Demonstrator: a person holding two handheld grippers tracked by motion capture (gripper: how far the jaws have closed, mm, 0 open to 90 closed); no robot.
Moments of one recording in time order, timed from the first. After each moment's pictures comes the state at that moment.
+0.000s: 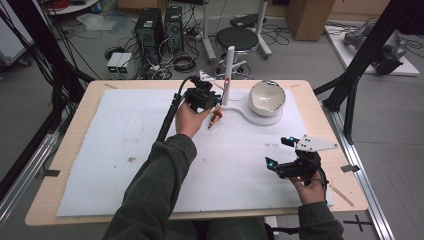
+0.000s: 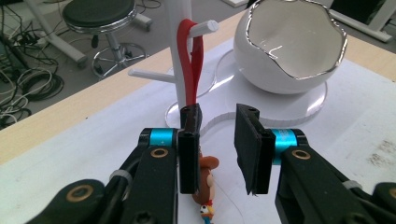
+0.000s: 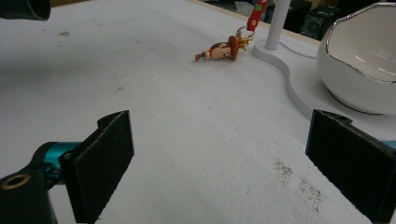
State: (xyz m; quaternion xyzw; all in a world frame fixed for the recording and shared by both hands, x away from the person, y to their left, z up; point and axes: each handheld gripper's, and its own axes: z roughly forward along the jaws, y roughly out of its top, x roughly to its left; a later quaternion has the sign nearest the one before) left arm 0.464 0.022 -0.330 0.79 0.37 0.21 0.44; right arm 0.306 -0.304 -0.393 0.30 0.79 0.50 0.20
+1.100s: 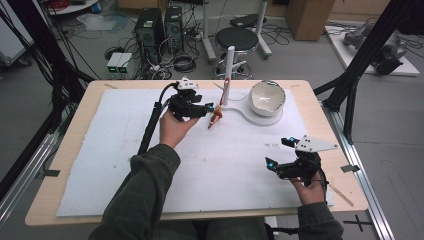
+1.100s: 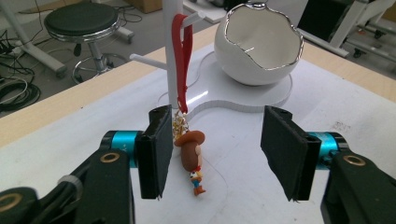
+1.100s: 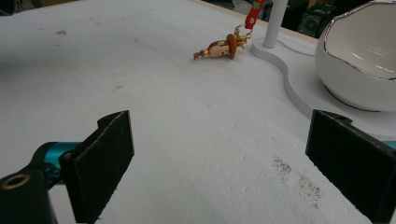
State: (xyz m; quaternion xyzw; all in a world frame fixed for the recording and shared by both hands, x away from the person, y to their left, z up) left arm 0.431 0.068 -0.328 0.77 0.36 0.18 0.49; right arm 0.304 -0.304 -0.393 0.30 0.79 0.50 0.21
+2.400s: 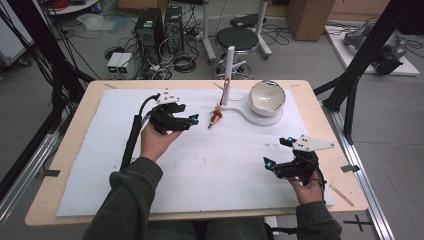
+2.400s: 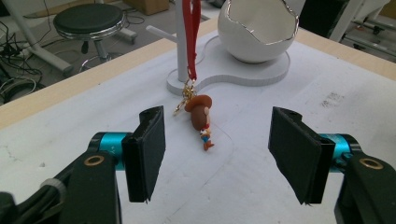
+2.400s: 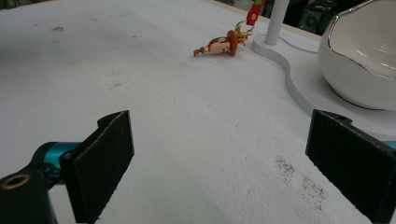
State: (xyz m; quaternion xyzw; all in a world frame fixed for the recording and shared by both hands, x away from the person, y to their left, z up) left arm 0.394 0.111 -0.341 0.77 0.34 0.19 0.49; right arm 0.307 -0.298 -0.395 0.31 0.79 0.49 0.21
